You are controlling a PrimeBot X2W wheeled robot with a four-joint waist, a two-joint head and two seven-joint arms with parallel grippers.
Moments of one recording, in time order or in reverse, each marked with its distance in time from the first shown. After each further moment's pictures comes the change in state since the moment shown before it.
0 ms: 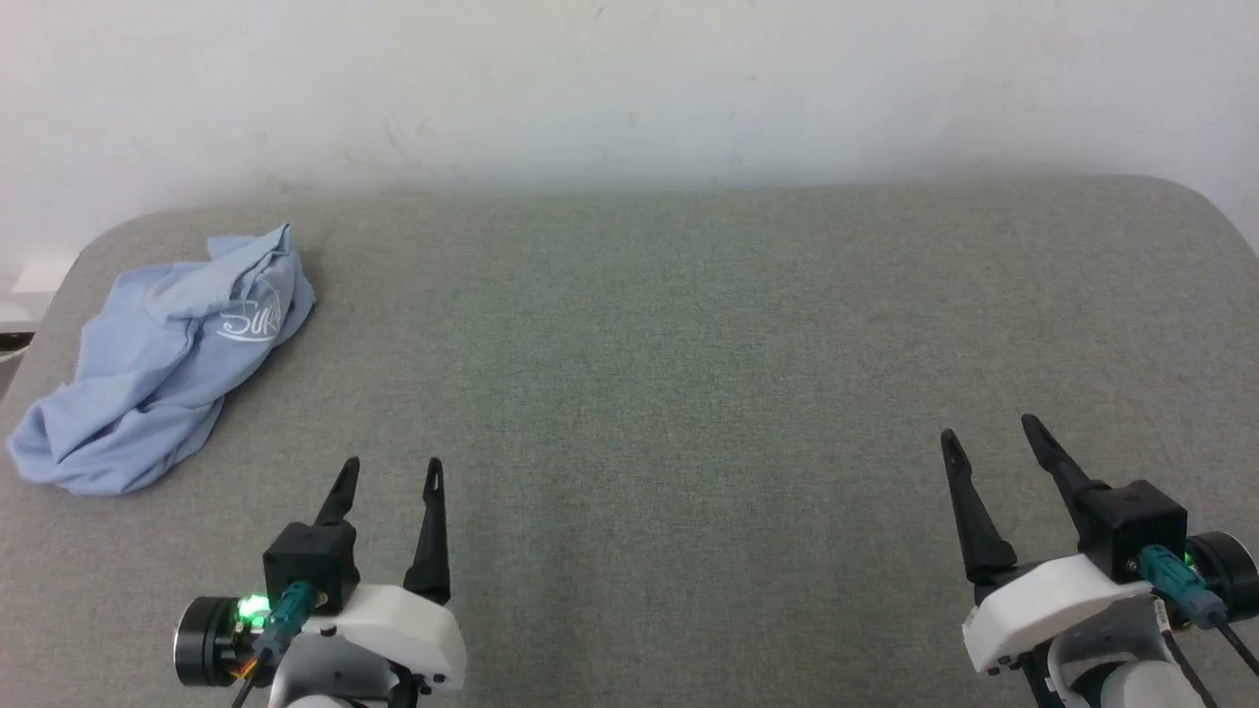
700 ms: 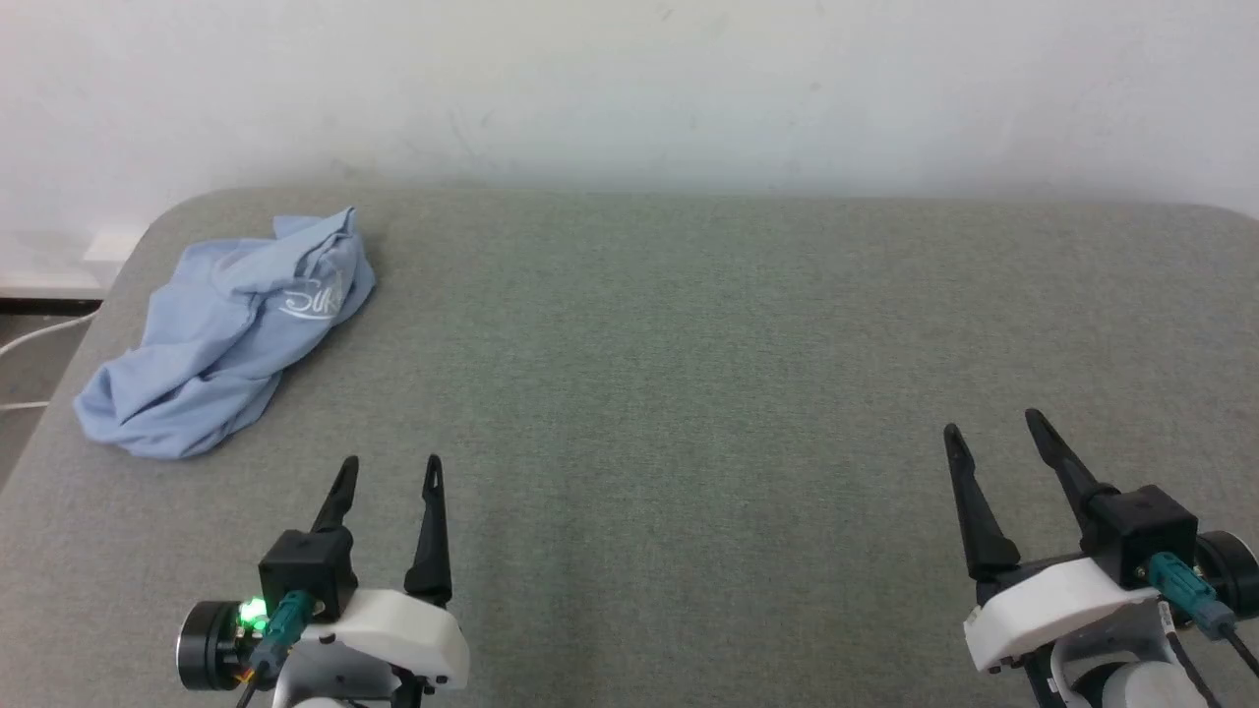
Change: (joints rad) left arm 0.002 0.000 -0.010 0.008 -0.023 0.018 -0.044; right arm 0.001 0.000 0.000 -0.001 0.005 0.000 -0.044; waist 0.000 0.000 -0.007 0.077
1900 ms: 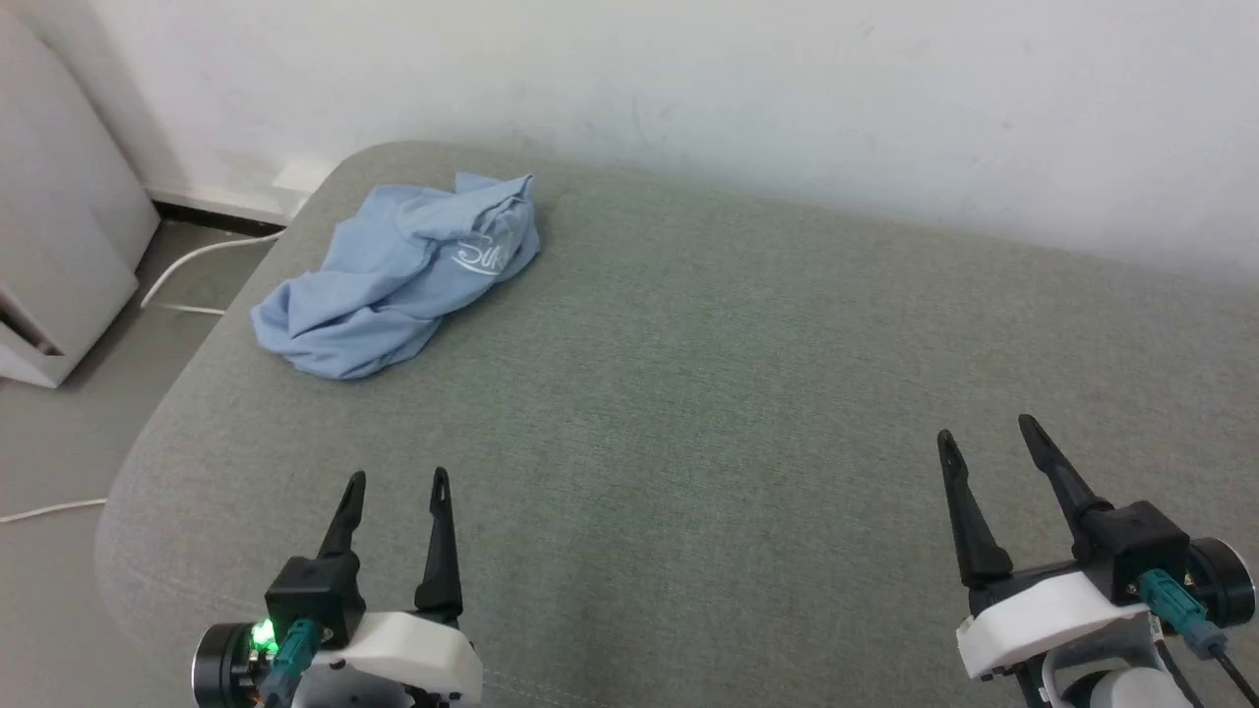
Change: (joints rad) left arm 0.024 0.000 -0.039 0.017 -0.044 0.043 -0.071; right arm 0.002 0.001 0.009 0.038 -0.011 0.000 -0.071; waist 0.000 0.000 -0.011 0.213
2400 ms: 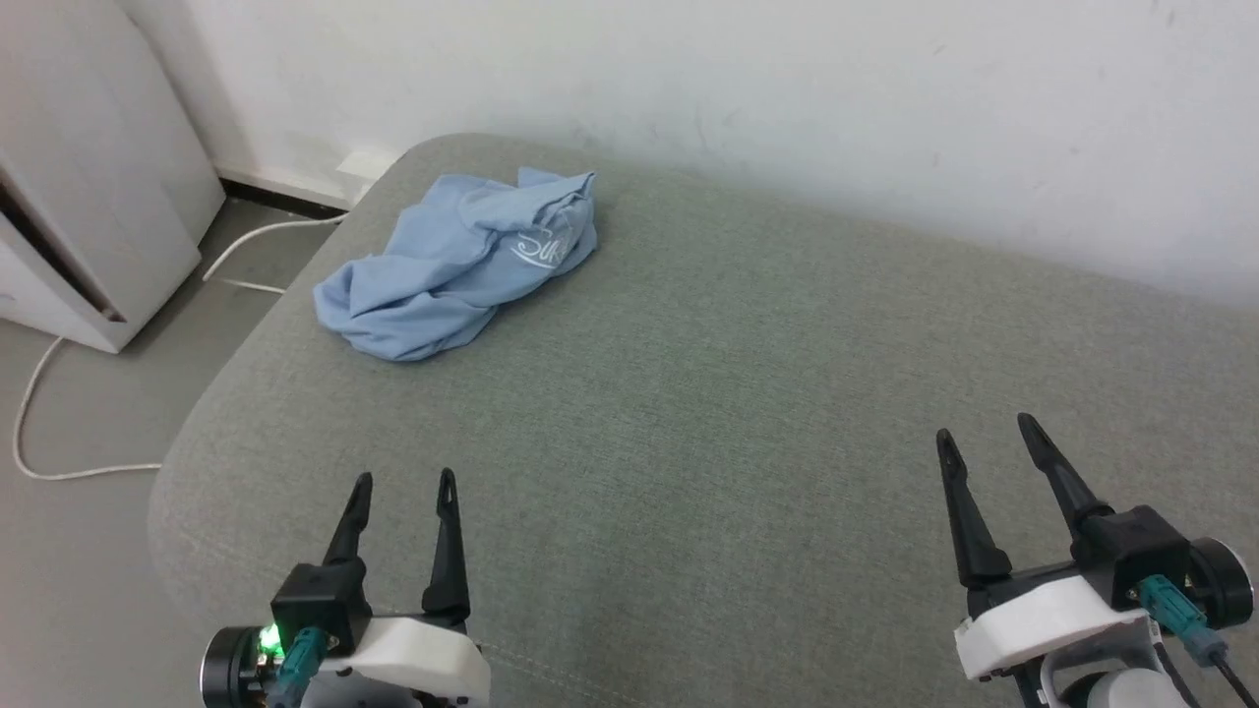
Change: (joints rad) left arm 0.003 0.000 -0.018 0.005 -0.012 0.011 -0.033; right arm 0.000 0.000 0.003 0.007 0.000 0.000 -0.032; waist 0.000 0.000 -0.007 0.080
